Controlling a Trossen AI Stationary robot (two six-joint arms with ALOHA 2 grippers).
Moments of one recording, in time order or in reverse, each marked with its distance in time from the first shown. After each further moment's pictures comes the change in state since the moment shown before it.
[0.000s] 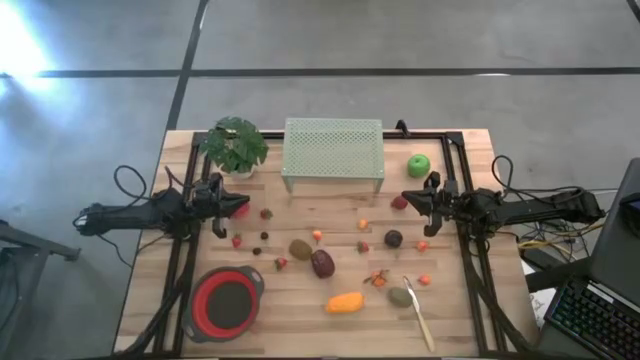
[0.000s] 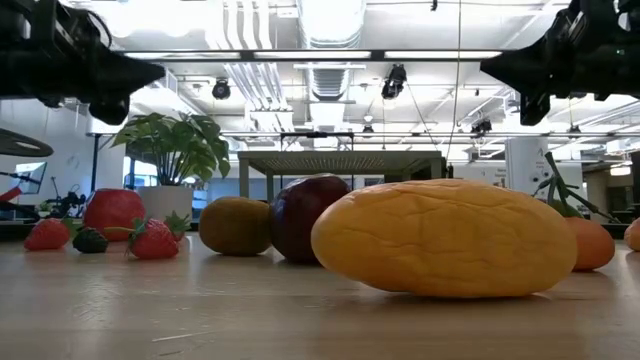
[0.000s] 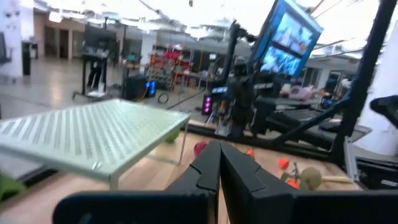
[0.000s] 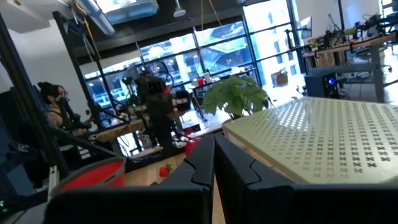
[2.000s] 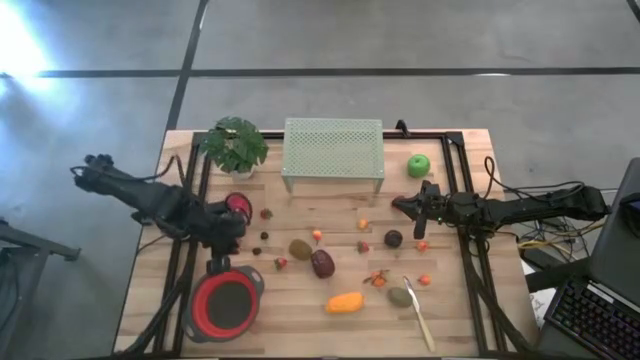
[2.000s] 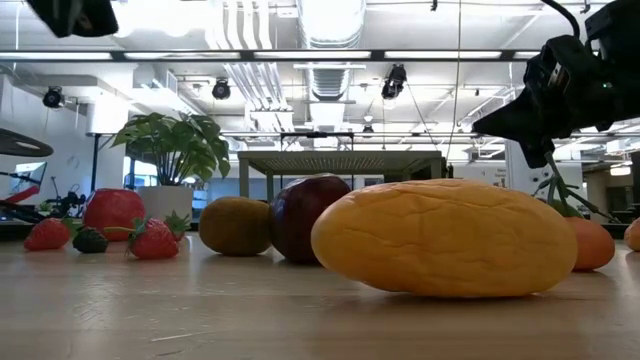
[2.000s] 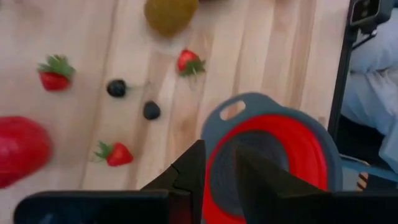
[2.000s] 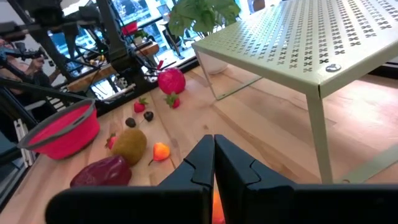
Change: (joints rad) left arm -0.434 1.060 1.124 -1.300 0.191 -0.550; right arm -0.024 0.165 0.000 -0.156 -0.003 0.187
